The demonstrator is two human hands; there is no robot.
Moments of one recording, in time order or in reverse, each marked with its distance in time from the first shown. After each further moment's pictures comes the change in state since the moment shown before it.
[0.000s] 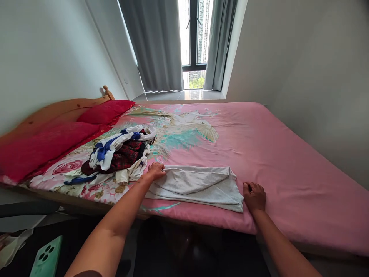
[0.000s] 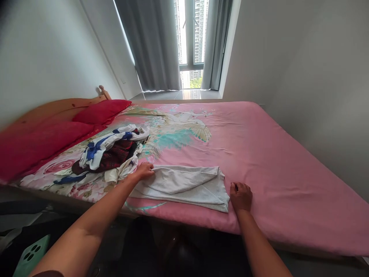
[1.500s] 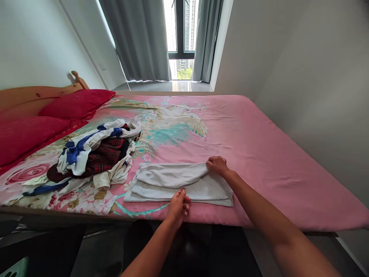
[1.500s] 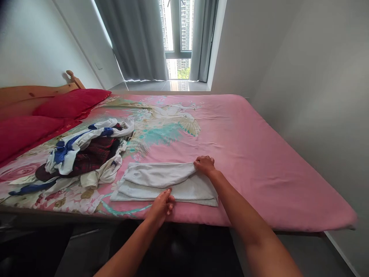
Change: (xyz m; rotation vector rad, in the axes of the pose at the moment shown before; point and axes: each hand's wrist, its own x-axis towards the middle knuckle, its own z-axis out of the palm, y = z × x) left_hand -0.145 0.123 0.124 -1.333 -0.239 -0.536; right_hand 0.111 -0.123 0.015 -0.005 -0.700 -0.014
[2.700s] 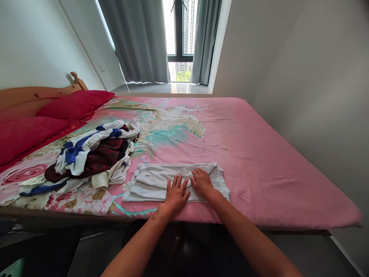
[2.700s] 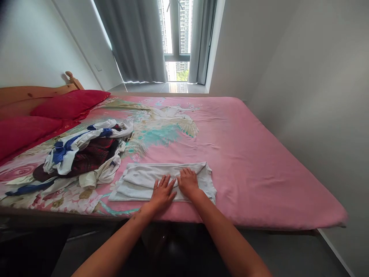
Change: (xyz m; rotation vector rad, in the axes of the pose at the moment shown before) left_hand 0.040 0.023 -0.016 1.541 -0.020 0.790; right_hand -0.076 -0.066 0.048 -0.052 0.064 -0.239
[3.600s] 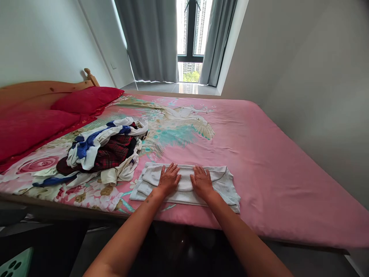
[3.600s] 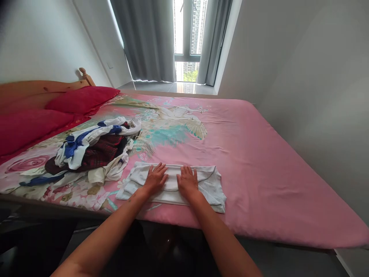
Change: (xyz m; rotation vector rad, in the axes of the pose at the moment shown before) left_hand 0.034 -0.076 -0.034 0.226 0.044 -0.027; right_hand 0.024 -0.028 0.024 -0.064 -0.072 0.101
